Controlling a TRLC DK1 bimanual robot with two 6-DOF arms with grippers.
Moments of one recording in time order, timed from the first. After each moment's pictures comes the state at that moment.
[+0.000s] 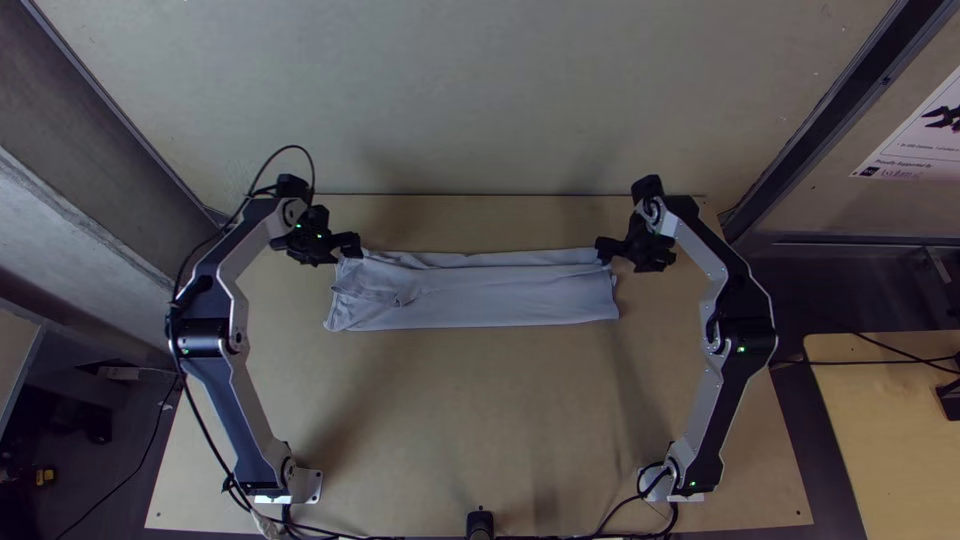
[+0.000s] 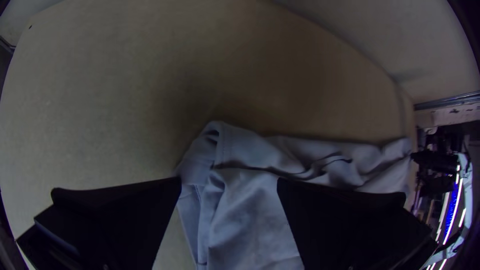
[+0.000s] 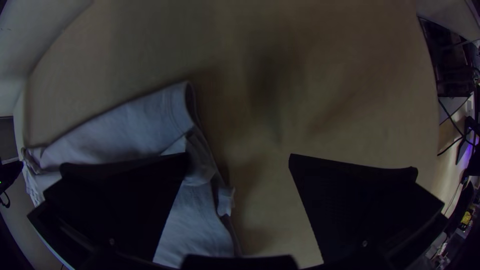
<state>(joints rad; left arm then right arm) 0.06 2.03 1.73 -0.85 0.29 -0.04 0.09 2.11 1.74 -0.96 -0.02 0.28</state>
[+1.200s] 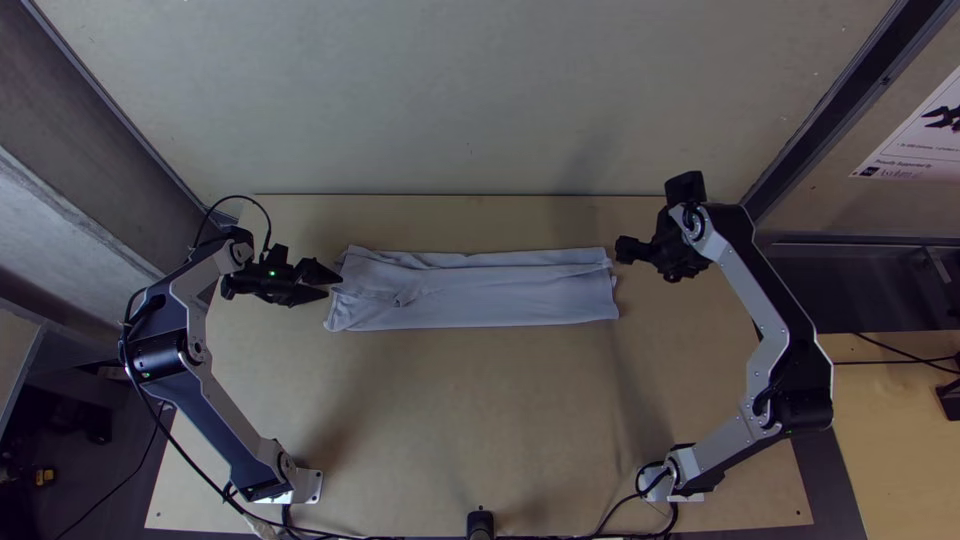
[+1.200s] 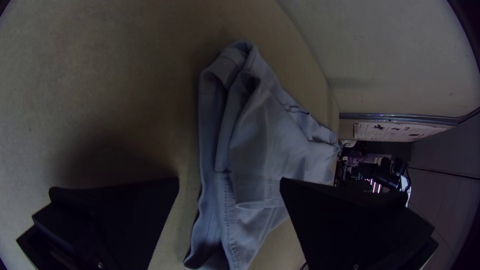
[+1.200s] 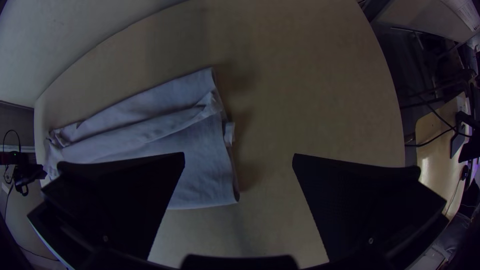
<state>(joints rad) 0.32 1.95 1.38 -0.84 0.80 0.11 0.10 1.70 1.53 -1.00 -0.02 0.28</state>
